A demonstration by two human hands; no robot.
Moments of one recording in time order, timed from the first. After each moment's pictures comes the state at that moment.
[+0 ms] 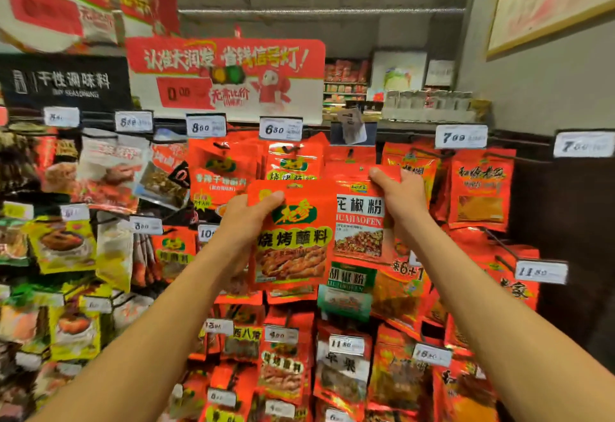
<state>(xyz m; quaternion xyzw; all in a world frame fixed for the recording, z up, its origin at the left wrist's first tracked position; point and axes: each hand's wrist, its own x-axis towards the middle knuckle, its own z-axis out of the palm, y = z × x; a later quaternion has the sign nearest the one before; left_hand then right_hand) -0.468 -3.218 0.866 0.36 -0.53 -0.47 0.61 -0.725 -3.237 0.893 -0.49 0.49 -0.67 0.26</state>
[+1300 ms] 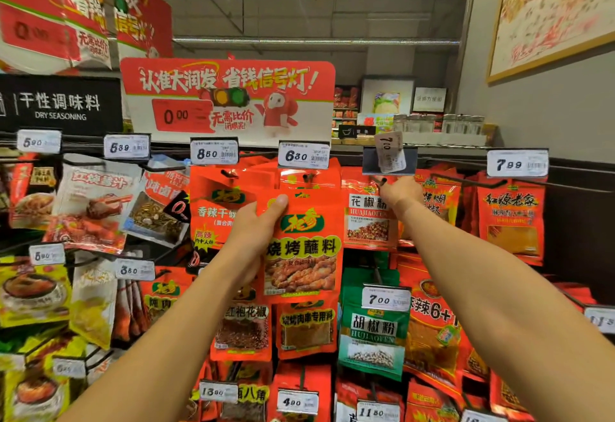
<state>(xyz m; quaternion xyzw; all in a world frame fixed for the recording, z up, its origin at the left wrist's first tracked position) -0.445 -3.329 0.871 0.32 -0.56 -0.47 0.60 -0.745 -3.424 0.919 -0.43 0.77 -0.47 0.06</state>
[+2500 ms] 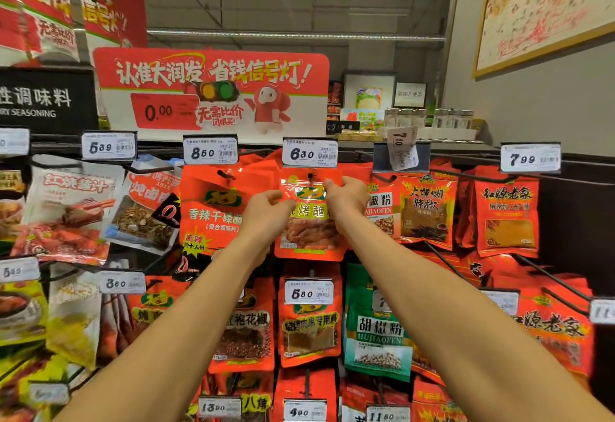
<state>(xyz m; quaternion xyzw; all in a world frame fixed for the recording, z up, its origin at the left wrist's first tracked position) -0.456 -3.368 0.890 0.47 -0.58 -0.37 0.55 -0.615 -3.430 0.900 -0.42 0.62 -0.65 0.14</state>
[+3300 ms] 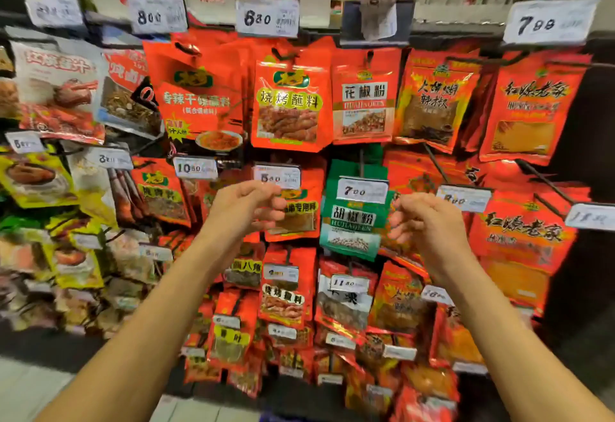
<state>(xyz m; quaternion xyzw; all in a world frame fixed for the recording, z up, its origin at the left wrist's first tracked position) -0.470 -3.246 0.768 0.47 -0.50 -0.52 0.51 -0.753 -3.202 0.758 -0.44 0.51 -0.62 0.40</state>
